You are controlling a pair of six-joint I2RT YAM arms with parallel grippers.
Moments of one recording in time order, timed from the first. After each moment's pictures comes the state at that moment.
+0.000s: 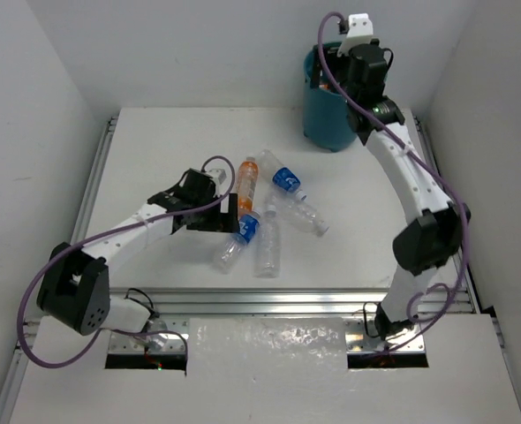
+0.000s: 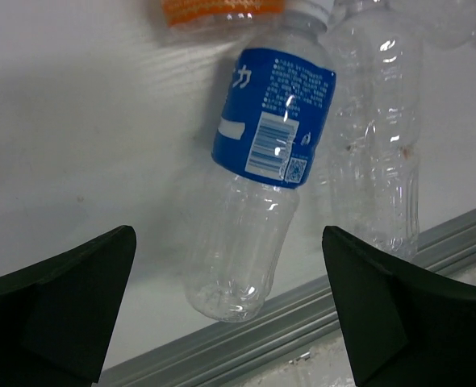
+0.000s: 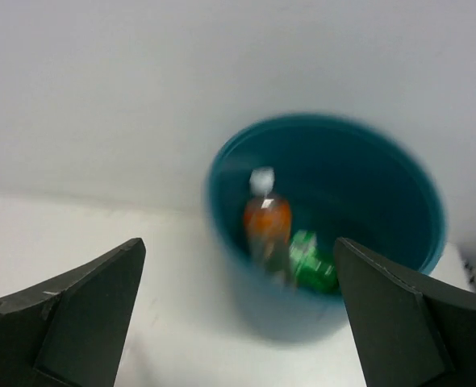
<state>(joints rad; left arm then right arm) -0.43 1.36 0.91 -0.49 0.15 -0.37 0.26 1.87 1.93 -0.11 0.20 -0.03</state>
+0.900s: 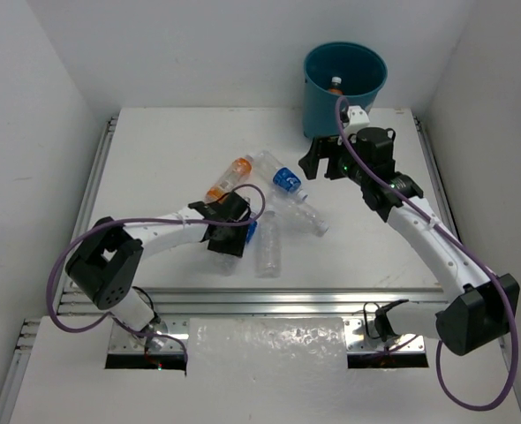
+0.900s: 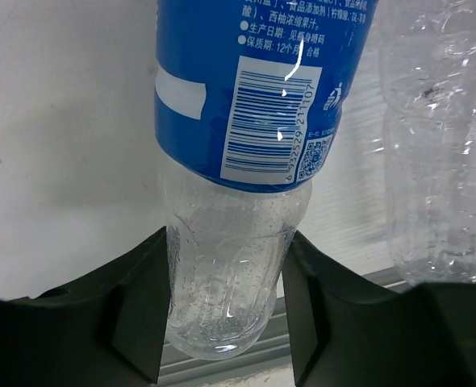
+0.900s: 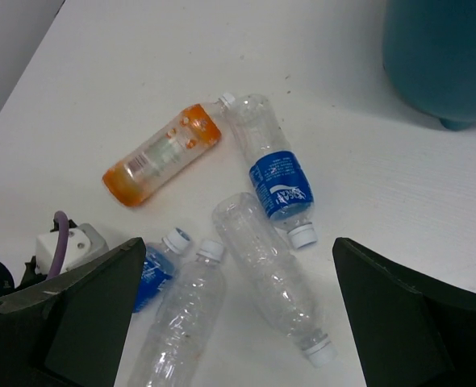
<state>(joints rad) -0.66 1.58 0.92 -0.57 -0.05 -0.45 0.36 1.27 1.10 -0.21 -0.10 0.22</state>
